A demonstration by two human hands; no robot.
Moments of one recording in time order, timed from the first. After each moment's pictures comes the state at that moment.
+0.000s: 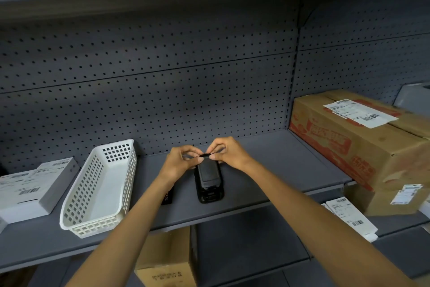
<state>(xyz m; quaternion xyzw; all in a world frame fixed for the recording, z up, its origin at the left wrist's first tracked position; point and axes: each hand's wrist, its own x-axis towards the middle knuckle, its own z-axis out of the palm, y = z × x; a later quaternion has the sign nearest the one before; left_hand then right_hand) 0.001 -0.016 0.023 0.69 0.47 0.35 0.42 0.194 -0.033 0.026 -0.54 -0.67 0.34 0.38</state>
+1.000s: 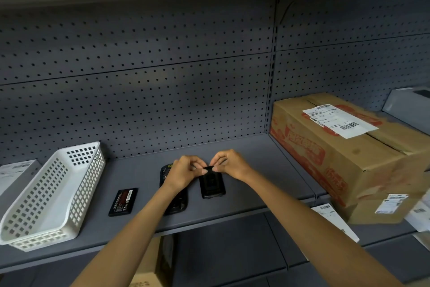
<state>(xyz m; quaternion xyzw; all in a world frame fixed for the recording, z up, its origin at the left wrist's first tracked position) 0.102 -0.009 -0.012 0.77 0.50 0.26 0.30 0.294 -0.019 -0.022 -0.58 -0.66 0.36 0.33</state>
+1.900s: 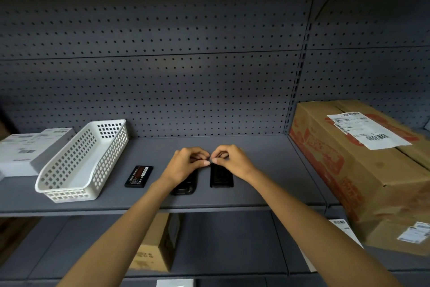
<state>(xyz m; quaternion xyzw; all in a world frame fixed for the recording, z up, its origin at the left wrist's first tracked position) 0.077 -0.037 -0.009 0.77 0.50 0.31 0.26 0.268 -0.028 -0.016 -0.52 -0.73 0.32 0.31</state>
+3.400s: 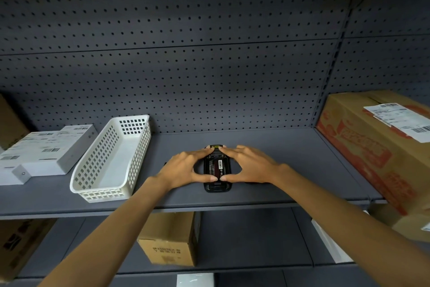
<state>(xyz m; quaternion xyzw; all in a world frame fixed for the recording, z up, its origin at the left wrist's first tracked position) -0.018 -0.036 -0.008 0.85 0.49 0.09 0.13 0.223 -0.041 -0.005 -0.47 -0.88 0.06 0.06</state>
